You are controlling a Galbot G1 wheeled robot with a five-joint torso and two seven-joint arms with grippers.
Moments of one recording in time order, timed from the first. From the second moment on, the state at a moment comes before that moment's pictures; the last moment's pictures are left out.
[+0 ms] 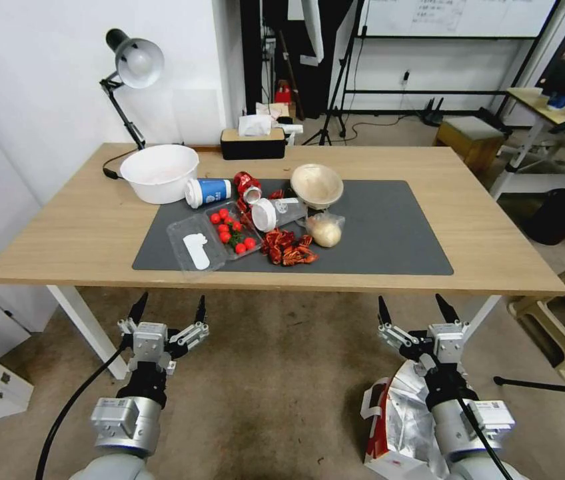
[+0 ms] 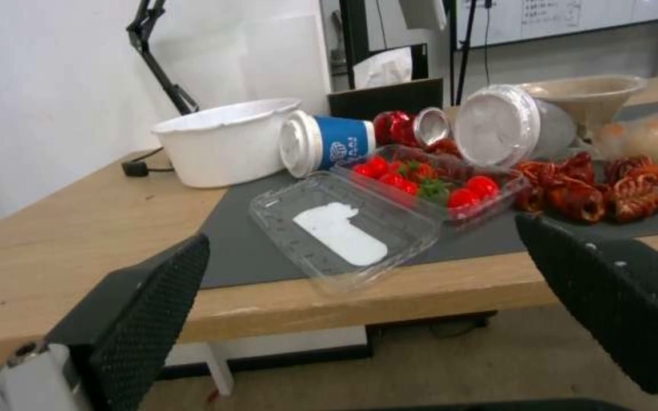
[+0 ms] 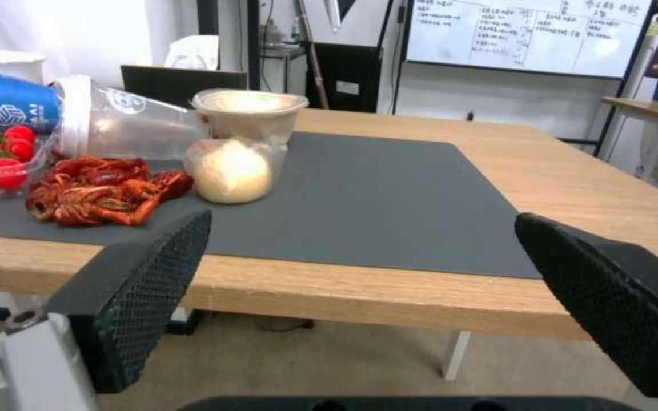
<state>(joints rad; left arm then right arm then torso) 1.80 -1.50 -0.55 -2.30 0.00 0.00 0.00 -1.80 1.50 0.55 2.30 0.00 0.00 0.00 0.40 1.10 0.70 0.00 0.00</state>
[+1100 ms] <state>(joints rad) 1.76 -1.37 -0.49 -2.34 -0.17 0.13 -0.19 -1.82 1.50 0.61 2.37 0.02 -0.24 -0.09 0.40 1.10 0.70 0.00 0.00</state>
